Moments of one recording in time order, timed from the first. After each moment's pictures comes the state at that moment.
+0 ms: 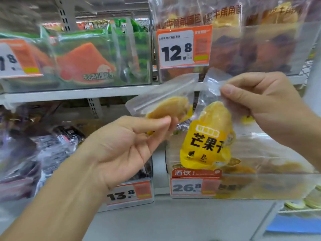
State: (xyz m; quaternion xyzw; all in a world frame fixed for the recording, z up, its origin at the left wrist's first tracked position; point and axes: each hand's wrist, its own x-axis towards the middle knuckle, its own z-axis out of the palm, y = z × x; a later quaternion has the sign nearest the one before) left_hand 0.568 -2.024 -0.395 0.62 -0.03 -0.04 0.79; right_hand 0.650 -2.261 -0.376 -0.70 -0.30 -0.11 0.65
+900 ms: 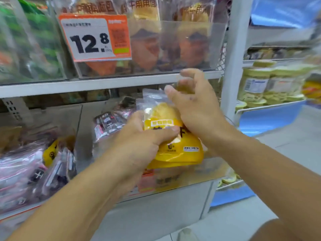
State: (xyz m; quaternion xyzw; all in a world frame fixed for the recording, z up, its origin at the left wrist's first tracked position) left_hand 0.596 -2.157 -0.411 0.68 -0.01 -0.04 0.73; right_hand 0.661 -2.289 -0.402 -0.80 -0.08 -0.25 0.53
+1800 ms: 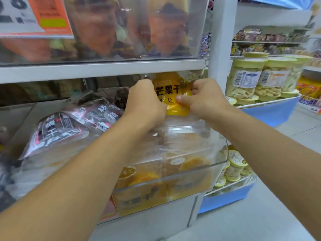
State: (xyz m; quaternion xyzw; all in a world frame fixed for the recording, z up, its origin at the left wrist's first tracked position) left_hand 0.737 -2.236 -0.420 0.90 -0.03 0.19 0.38; right_hand 0.762 -2.387 -0.430 -0.86 0.01 -0.18 0.47
